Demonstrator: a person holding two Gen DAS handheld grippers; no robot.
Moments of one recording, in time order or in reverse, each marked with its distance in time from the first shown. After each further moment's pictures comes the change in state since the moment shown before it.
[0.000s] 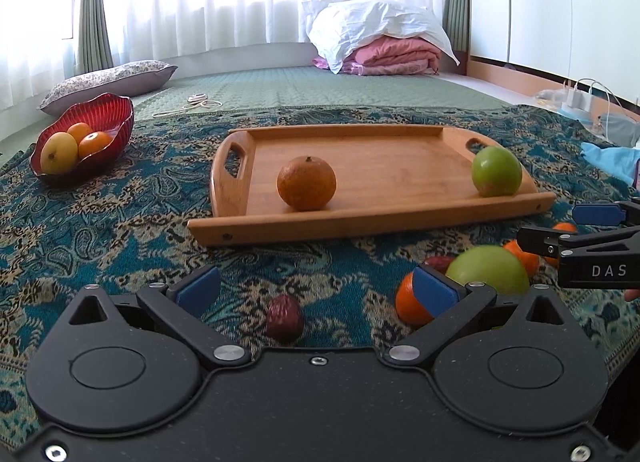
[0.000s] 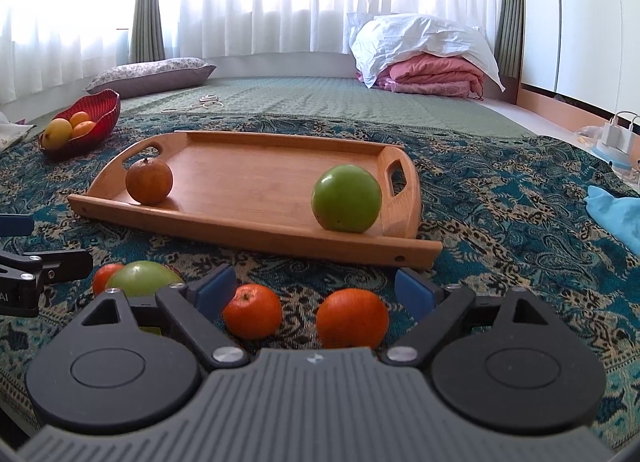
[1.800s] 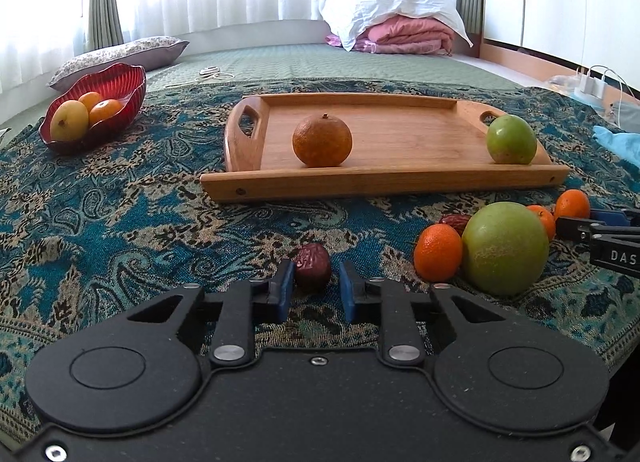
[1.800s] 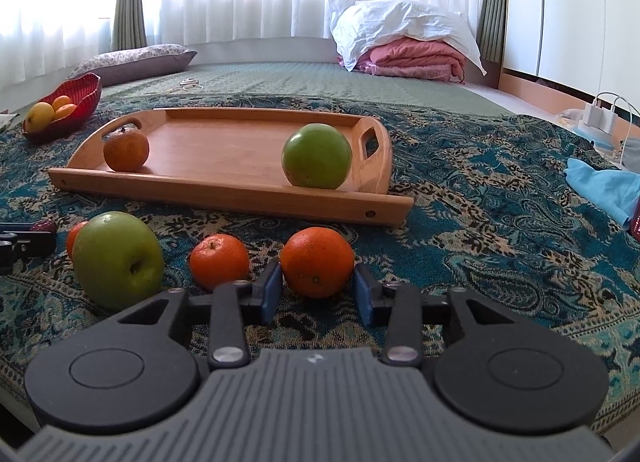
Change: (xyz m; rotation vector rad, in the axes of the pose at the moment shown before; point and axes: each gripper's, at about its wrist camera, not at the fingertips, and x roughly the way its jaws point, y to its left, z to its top) left arm 0.005 0.007 -0.020 -0.027 0.063 0.028; right arm 0.001 -0.010 -0.024 0.014 0.038 -0.056
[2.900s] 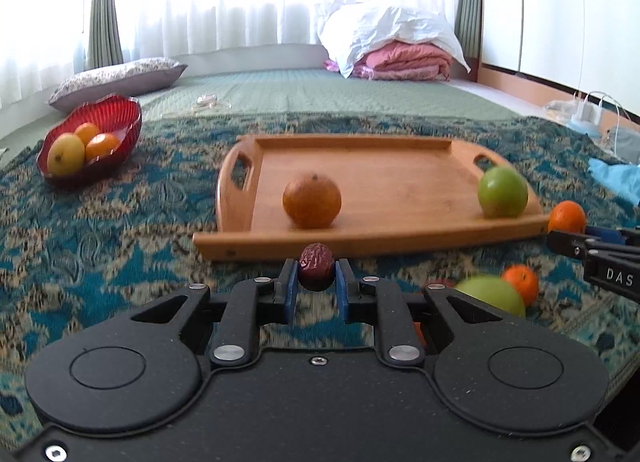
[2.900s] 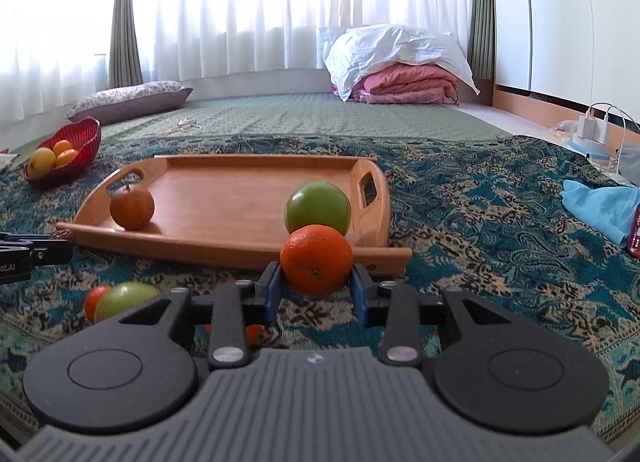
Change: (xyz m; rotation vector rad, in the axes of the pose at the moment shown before) left arm -0.008 -0.007 0.040 -0.009 -0.072 -0.011; right arm -0.013 -0.001 0.027 0.062 -0.093 0.012
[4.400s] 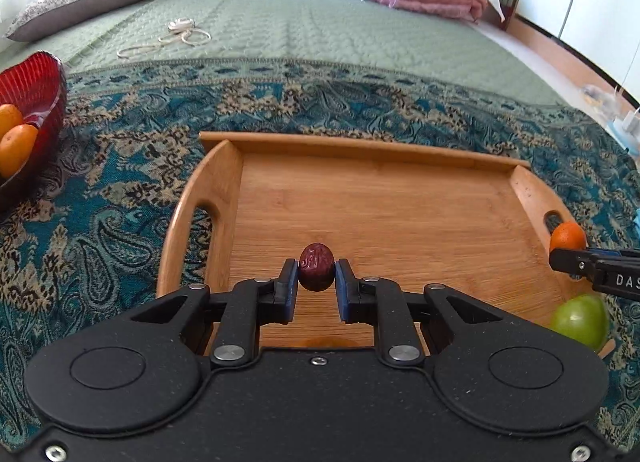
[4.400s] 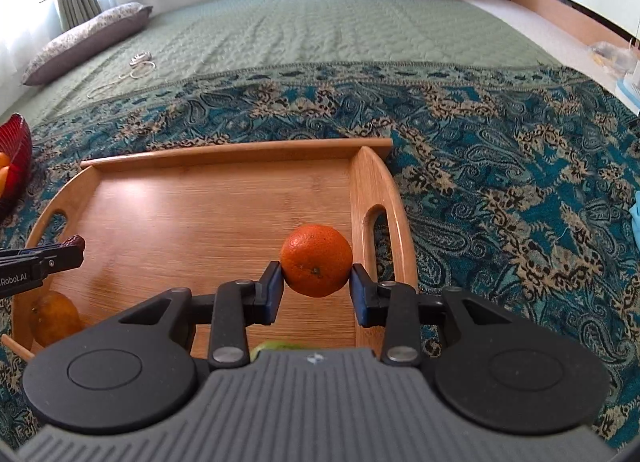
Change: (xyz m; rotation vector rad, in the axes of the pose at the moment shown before) left arm 0.194 0.031 0.129 -0.098 0.340 -0.049; right arm 0.180 -0.025 0.119 0.083 0.427 0.006
